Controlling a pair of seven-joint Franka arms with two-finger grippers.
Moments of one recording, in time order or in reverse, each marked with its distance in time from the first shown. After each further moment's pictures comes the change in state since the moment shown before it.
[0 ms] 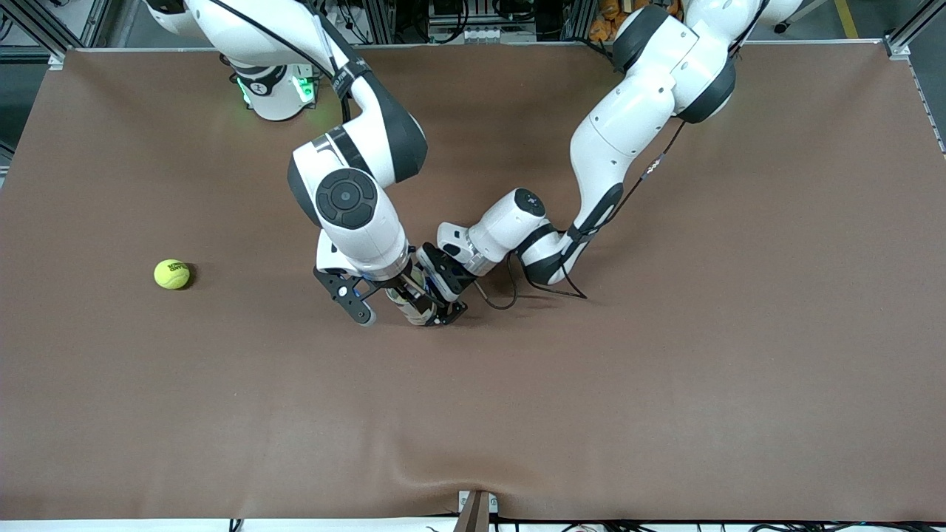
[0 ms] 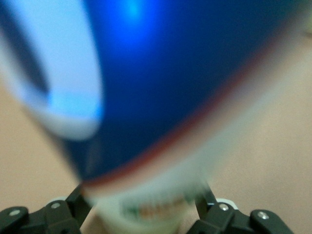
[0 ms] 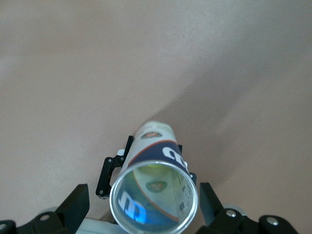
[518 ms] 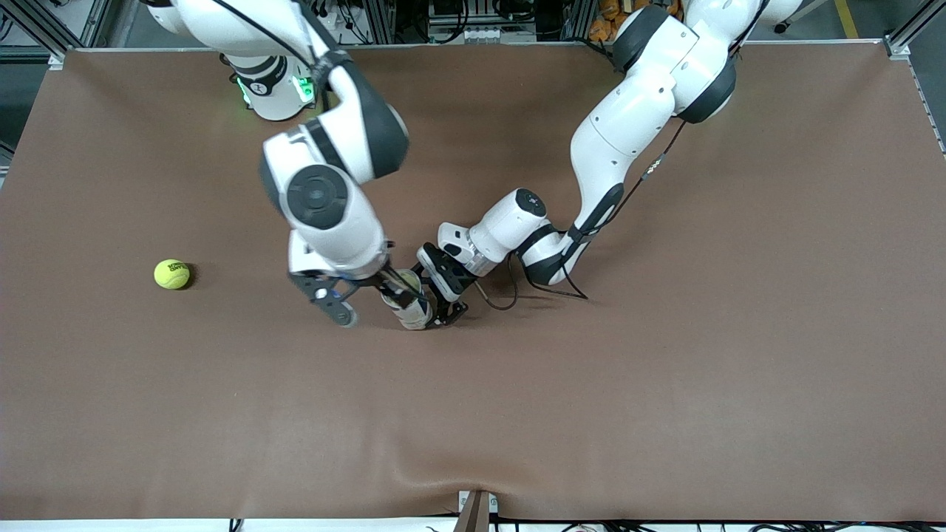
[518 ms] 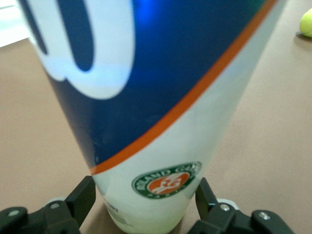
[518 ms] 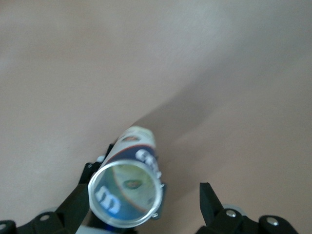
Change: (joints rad) left arm 0.000 0.000 0.002 0.000 0.000 0.017 0.000; right arm -0.053 -0.054 -0.025 0.027 0.001 -0.139 -0.187
